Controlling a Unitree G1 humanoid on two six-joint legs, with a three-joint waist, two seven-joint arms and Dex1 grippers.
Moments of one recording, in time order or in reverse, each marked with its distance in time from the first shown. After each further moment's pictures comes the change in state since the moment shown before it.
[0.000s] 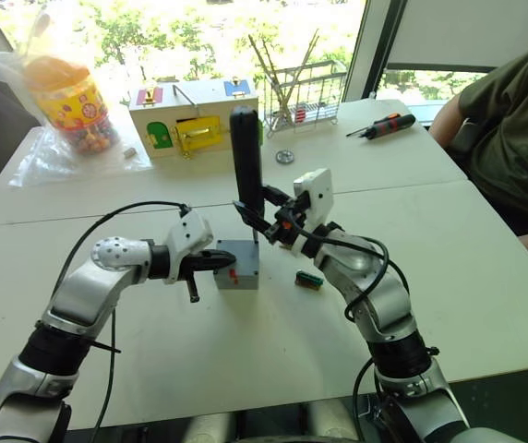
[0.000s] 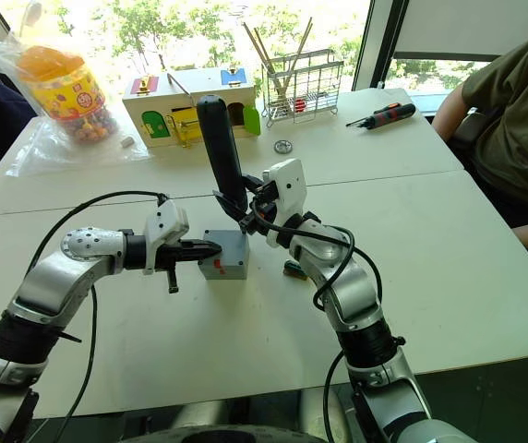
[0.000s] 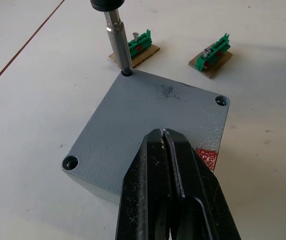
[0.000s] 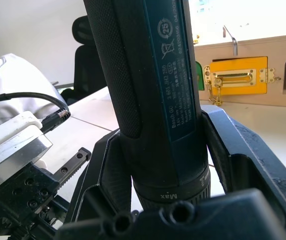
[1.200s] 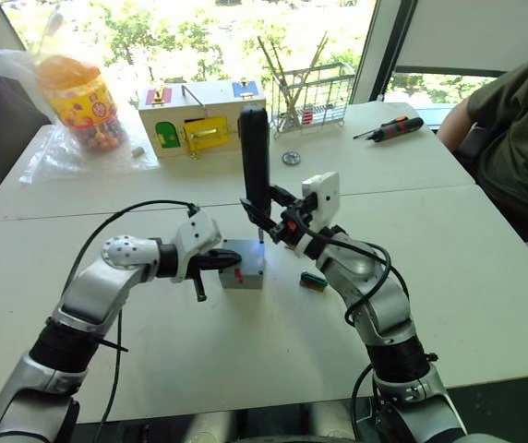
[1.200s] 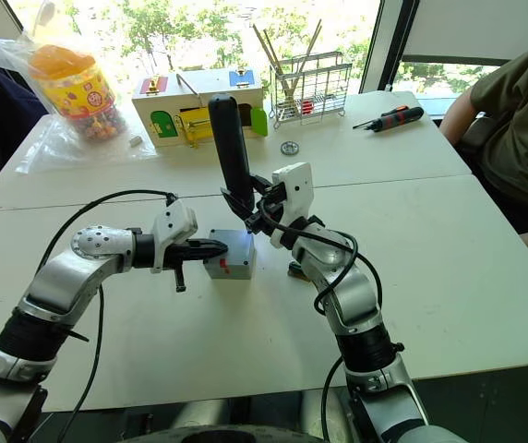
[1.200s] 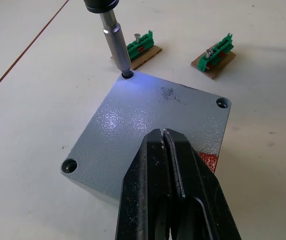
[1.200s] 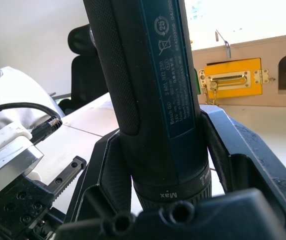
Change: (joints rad) left arm -0.024 -0.036 -0.026 0.002 0.037 0.005 0.009; right arm 0.032 0.027 -0.035 0.007 0.005 -0.043 -0.022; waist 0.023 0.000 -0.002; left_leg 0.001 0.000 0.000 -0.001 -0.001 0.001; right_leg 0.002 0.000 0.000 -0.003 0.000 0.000
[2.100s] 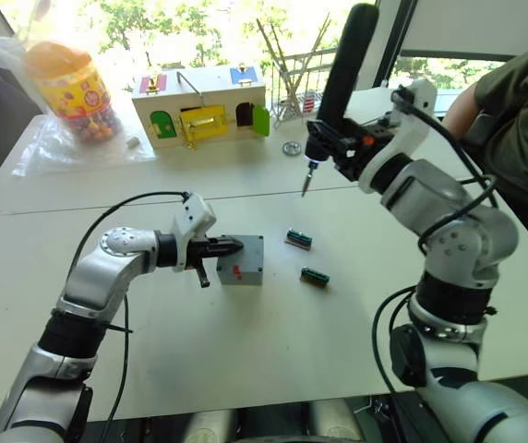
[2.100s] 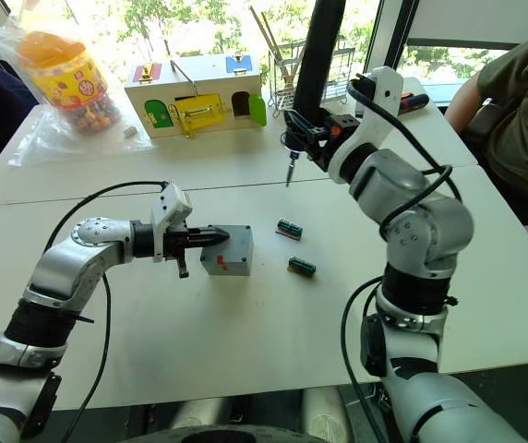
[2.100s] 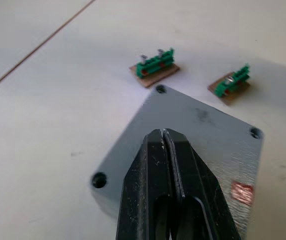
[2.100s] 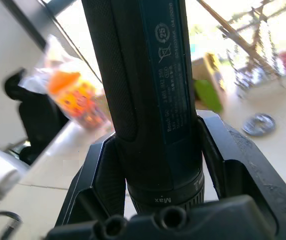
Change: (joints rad) left arm -0.107 -0.060 0.089 0.060 -0.084 0.095 0.037; right arm -0.423 -0.198 -0.495 -0.084 0.397 0.776 -0.257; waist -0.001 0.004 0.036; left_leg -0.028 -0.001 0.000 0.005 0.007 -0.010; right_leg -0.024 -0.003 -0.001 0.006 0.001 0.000
